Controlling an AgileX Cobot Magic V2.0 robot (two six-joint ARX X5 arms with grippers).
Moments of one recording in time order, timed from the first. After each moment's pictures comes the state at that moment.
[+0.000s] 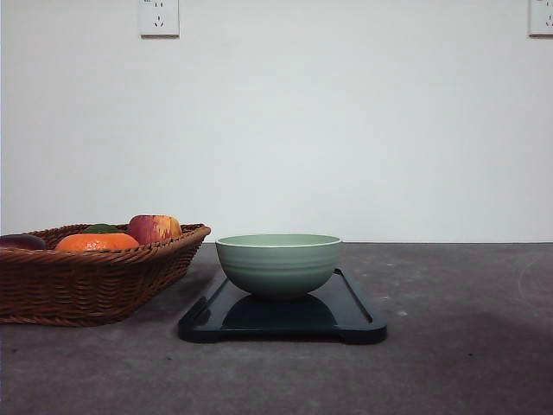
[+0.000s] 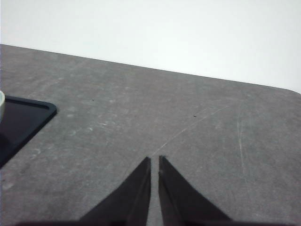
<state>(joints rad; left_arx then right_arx) -0.05 0.00 0.03 -0.15 -0.03 -0.04 0.13 0.00 0.02 -0.09 0.05 -0.08</state>
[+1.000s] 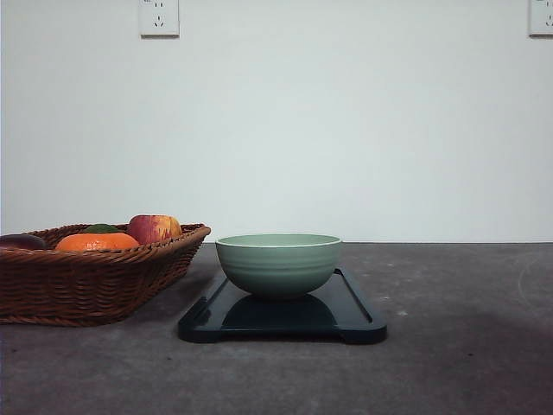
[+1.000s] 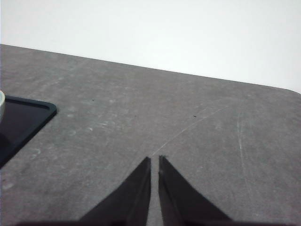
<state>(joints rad) -0.05 0.00 0.03 -0.15 -0.03 -0.04 0.13 0.00 0.02 -0.09 0.05 -0.08</state>
